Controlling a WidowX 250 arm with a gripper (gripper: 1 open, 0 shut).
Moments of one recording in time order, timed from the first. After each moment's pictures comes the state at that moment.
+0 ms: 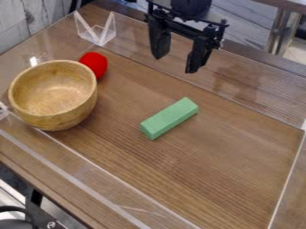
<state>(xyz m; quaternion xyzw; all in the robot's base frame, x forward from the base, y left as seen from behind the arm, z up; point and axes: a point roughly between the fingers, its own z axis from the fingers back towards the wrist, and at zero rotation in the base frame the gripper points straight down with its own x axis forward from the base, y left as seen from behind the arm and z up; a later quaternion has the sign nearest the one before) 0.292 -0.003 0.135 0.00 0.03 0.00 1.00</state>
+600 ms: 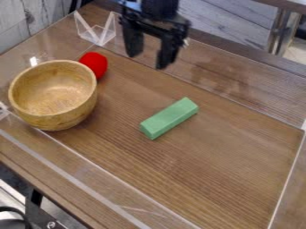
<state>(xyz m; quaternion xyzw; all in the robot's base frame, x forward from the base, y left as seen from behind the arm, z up) 0.296 0.064 0.118 -0.01 0.04 0.03 1.00</state>
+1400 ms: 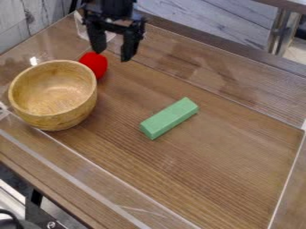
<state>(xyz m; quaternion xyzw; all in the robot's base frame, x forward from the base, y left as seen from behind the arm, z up) 0.306 0.134 0.084 0.00 0.03 0.11 0.99</state>
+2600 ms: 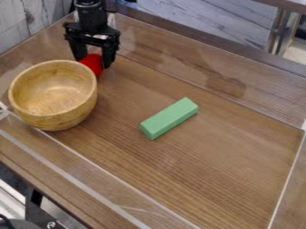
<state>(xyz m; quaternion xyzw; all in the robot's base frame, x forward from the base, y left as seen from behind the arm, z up) 0.322 0.184 0.039 -0.01 0.01 0.15 0.99</state>
